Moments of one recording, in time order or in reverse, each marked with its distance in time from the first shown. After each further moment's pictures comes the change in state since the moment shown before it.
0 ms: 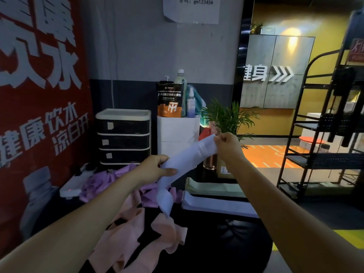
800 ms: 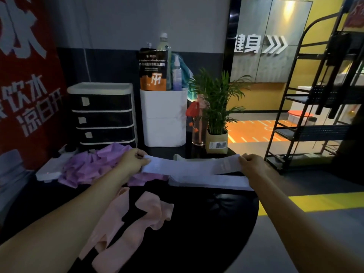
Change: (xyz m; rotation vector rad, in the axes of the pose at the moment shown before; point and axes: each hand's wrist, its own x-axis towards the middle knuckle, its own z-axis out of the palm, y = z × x) left_hand 0.027 -0.076 0.035 -0.079 0.326 -0.306; right_hand -0.024 0.161 -0.063 -0.125 0.119 0.404
